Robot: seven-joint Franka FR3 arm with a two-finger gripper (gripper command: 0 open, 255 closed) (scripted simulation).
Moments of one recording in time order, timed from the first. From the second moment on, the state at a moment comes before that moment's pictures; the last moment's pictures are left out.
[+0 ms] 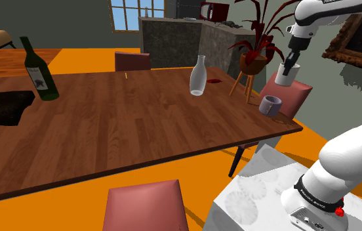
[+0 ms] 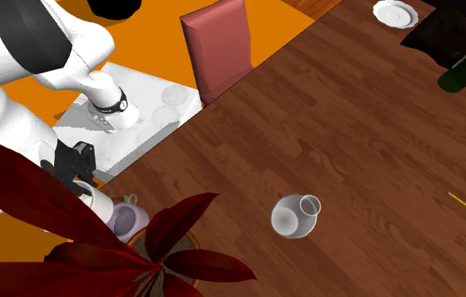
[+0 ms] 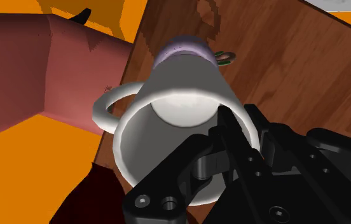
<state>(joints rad) -0.30 -0.36 -0.40 -2.12 -0.20 1.81 -0.67</state>
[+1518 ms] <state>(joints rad) -0.31 -0.33 -0.45 -2.33 -0.22 2.05 -0.68</state>
